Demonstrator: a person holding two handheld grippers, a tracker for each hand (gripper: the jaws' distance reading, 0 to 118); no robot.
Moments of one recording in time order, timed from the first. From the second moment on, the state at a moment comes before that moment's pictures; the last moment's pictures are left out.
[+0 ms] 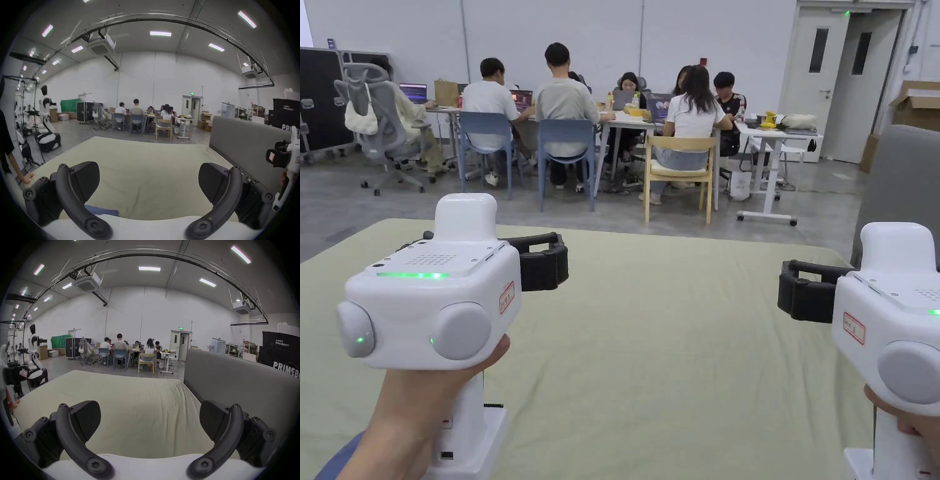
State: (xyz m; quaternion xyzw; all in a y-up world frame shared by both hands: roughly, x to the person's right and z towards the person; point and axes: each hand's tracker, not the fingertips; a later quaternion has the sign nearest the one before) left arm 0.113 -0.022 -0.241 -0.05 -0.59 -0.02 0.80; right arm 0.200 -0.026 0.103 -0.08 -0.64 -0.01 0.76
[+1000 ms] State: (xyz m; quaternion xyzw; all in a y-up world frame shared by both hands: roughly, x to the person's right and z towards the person) left arm 0.120 -0.018 -0.238 -0.04 -0.61 -0.03 0.79; right arm 0.205 -0.010 0.105 -0.07 -0.63 -0.08 0.77
